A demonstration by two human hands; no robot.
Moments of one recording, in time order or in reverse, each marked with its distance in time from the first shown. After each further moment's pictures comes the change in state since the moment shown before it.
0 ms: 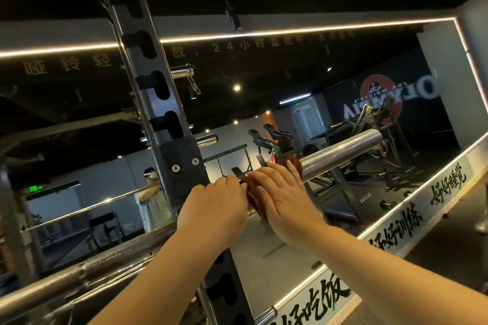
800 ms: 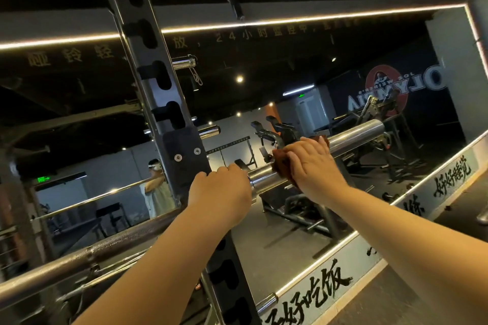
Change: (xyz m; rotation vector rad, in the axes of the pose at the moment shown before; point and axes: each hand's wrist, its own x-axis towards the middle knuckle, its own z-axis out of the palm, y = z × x) left_hand 0.008 0.005 -0.006 0.010 -0.107 -0.021; right_hand 0.018 0.054 -0.027 -0.147 -0.079 0.188
